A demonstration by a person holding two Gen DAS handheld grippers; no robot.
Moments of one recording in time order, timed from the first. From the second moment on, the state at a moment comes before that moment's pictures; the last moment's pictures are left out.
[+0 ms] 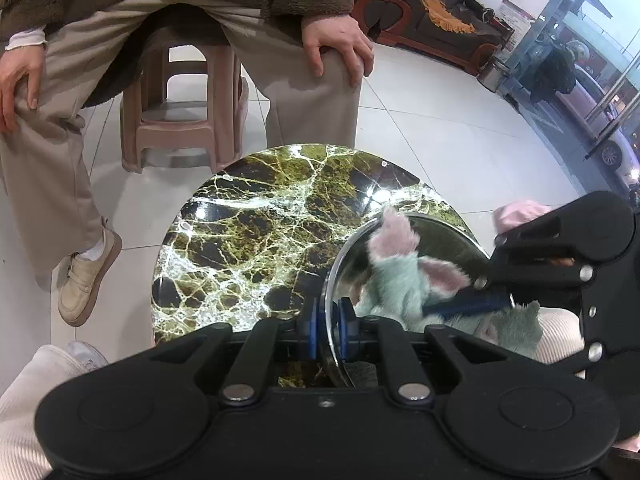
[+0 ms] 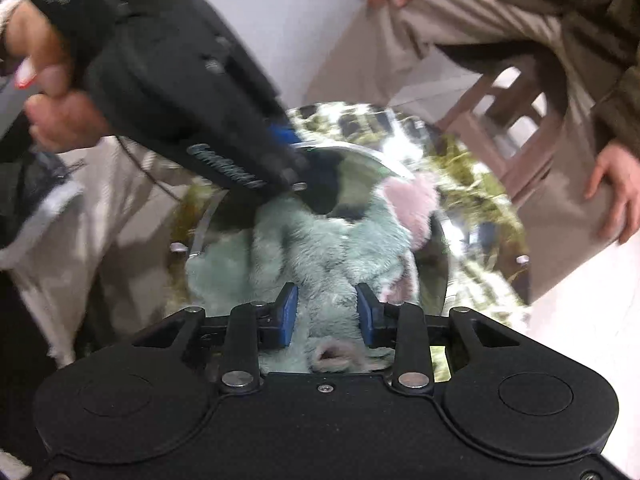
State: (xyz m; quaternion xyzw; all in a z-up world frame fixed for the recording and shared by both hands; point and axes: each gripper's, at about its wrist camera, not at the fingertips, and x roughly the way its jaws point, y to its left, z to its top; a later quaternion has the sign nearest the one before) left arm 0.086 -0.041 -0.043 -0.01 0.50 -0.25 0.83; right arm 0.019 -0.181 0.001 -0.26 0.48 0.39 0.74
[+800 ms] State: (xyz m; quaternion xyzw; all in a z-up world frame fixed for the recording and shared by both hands) left arm 0.074 -0.042 -0.044 0.00 0.50 -0.22 0.84; right arm 0.031 -0.164 0.004 -0.26 0.47 0.36 0.76
